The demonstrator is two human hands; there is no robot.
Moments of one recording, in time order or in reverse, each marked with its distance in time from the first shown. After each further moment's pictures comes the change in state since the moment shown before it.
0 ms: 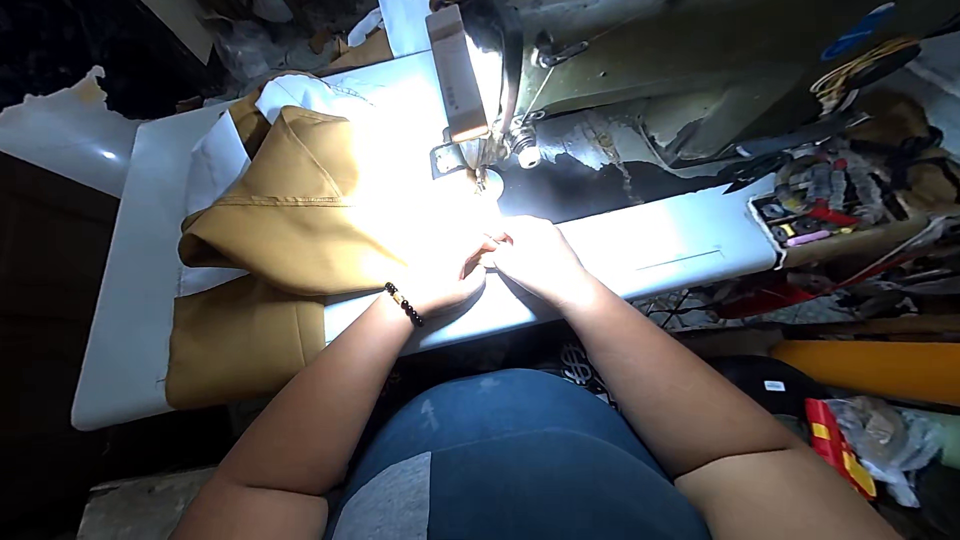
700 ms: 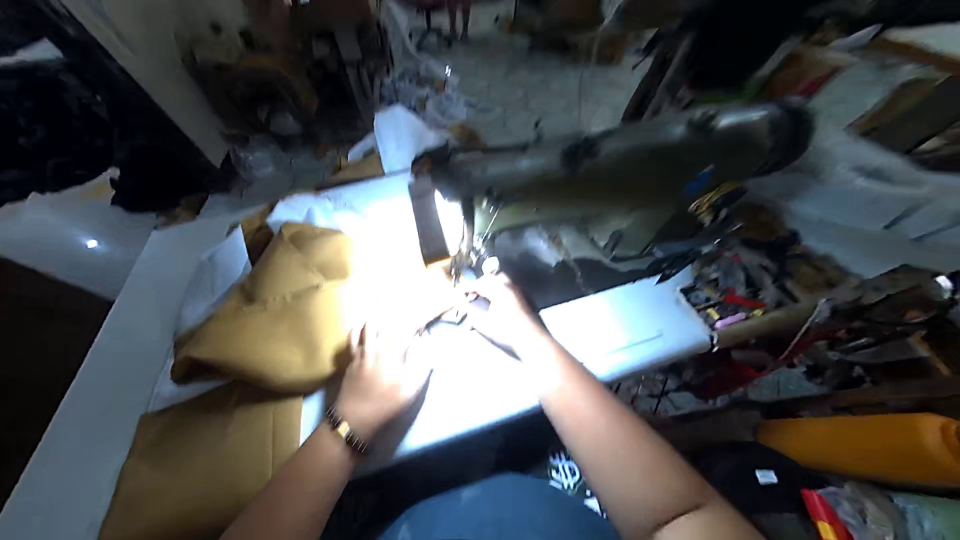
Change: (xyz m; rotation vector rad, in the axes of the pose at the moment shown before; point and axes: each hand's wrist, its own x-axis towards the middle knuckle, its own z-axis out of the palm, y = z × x) left_hand -0.024 0.016 -0.031 0.542 0.223 -0.298; right_hand 0.049 0.030 -0.005 0.078 0.089 -0.034
